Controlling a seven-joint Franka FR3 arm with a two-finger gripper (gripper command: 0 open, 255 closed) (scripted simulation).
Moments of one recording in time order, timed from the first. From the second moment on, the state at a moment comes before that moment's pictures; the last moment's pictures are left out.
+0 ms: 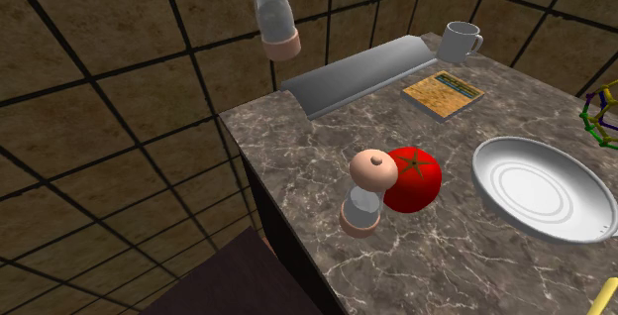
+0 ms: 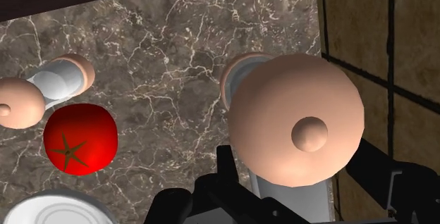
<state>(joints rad) 0.09 0.14 0.69 -1.46 -0.19 1.59 1.11</state>
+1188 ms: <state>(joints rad) -0.05 -0.07 0.59 -1.54 -0.06 1.52 0.86</state>
